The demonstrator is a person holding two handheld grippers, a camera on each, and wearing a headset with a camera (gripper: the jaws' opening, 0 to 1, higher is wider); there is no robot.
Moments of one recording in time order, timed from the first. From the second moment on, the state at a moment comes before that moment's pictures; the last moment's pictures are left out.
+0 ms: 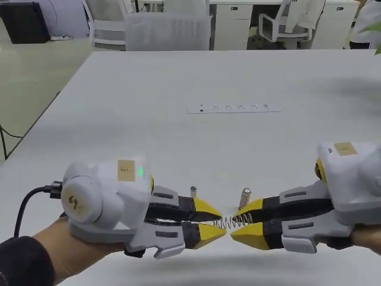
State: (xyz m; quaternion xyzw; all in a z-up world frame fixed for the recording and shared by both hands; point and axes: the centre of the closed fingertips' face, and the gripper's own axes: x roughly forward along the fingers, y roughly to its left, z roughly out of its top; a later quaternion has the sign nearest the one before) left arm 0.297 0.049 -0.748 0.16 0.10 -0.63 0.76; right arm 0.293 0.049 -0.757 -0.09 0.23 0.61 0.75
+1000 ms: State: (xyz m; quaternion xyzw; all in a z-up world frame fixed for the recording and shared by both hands) left arm 0.296 0.051 -0.756 0.16 0.11 -0.62 0.76; right arm 0.288 0.064 -0.745 -0.14 0.25 0.61 0.73
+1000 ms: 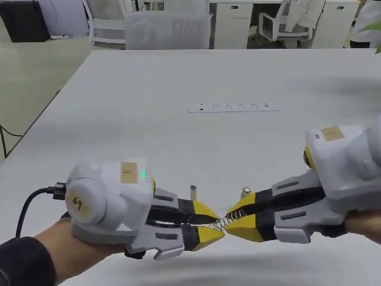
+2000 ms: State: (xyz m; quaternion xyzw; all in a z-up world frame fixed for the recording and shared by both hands) left arm 0.301 0.057 -0.770 0.16 0.13 -0.61 0.76; right arm 0.293 0.079 -0.762 -0.35 0.34 0.61 0.62
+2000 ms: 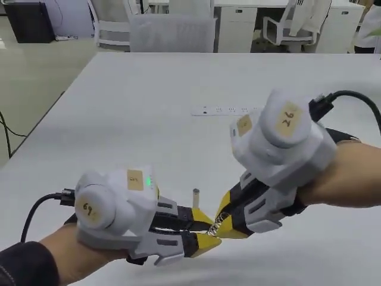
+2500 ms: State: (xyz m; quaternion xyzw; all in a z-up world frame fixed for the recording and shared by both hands) left arm 0.305 0.066 -0.769 0.14 0.15 -0.60 0.78; right arm 0.300 0.079 -0.766 -0.37 0.35 0.61 0.61
